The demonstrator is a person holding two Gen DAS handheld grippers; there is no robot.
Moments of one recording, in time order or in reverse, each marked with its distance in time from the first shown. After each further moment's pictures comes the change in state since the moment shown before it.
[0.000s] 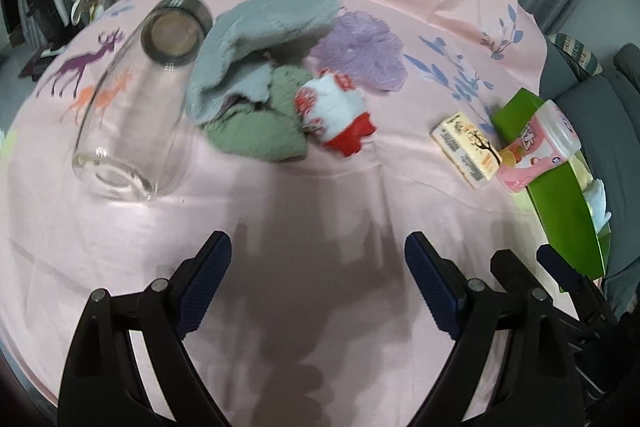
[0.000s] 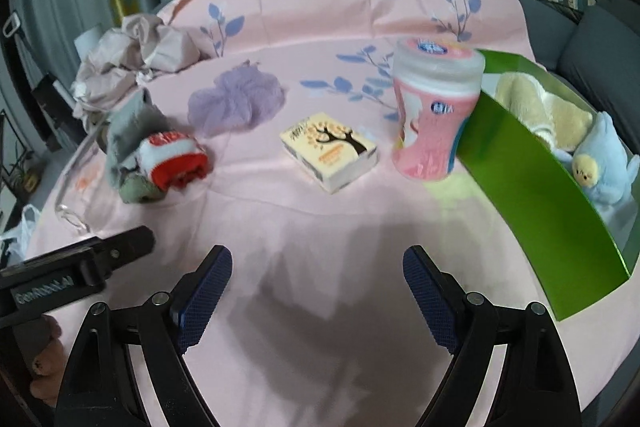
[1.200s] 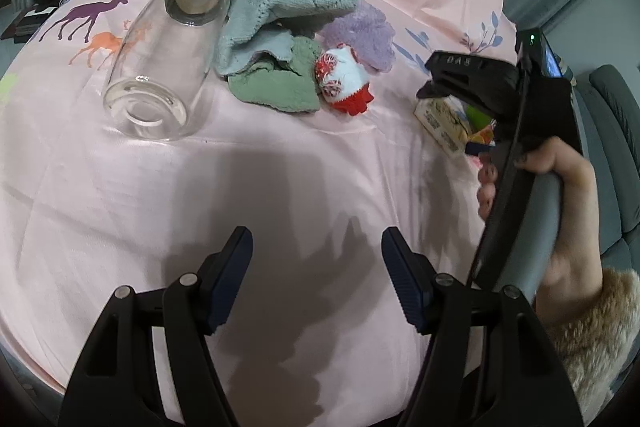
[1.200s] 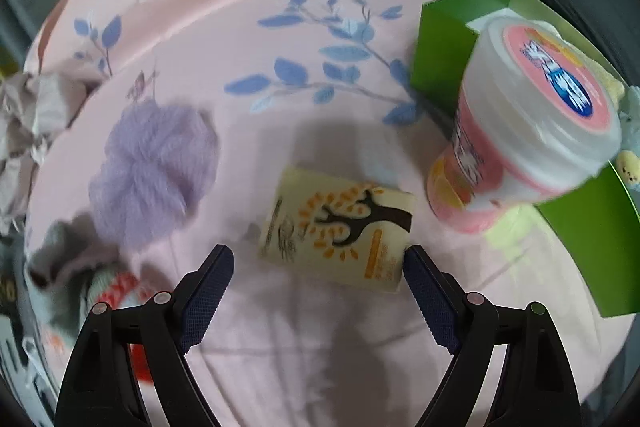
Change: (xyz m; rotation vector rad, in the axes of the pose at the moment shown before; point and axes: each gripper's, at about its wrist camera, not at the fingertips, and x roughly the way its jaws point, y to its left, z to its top) left arm -0.030 0.030 -0.023 -0.060 0.063 -0.147; right arm 0.107 0.008 0.095 0.381 0.234 -0.187
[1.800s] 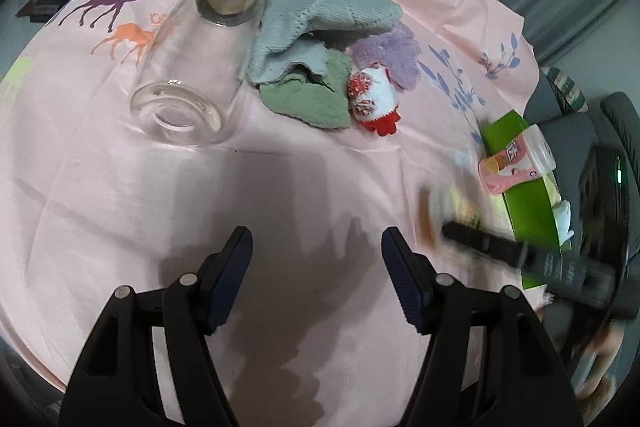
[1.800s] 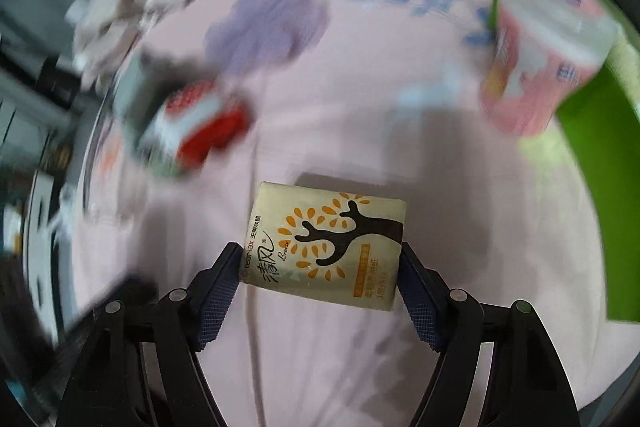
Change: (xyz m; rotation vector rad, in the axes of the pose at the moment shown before) left arm -0.002 0.018 0.010 -0.089 -0.019 0.020; right arm -0.038 -0.021 -0.073 -0.371 0.235 0.302
